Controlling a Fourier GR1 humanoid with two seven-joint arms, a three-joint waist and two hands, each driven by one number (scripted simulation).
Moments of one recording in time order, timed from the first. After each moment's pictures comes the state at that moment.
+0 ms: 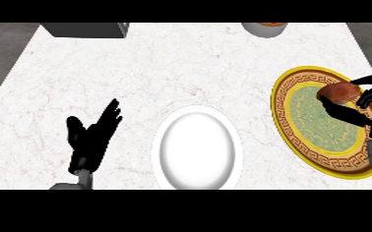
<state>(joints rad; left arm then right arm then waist) 0.00 0.11 -0.10 -1.44 0.11 0.05 0.22 -0.19 -0.58 0.06 -1.24 0.15 -0.72 0.00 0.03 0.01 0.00</state>
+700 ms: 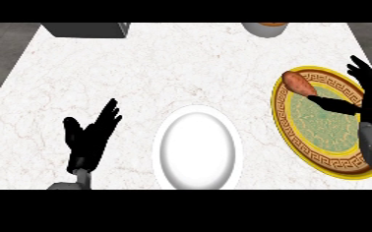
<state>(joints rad) 0.00 0.11 -0.08 -1.43 0.12 0.03 0.20 -0.46 -0.51 -0.09 -0.68 -0.02 -0.37 -0.43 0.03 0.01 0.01</state>
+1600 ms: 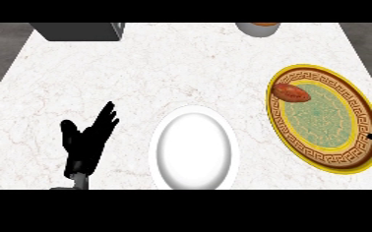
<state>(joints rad) 0.03 0.11 -0.07 -1.46 0.10 0.04 0.22 -0.29 -0.68 -0.31 -0.54 -0.26 0.22 -0.69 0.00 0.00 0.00</state>
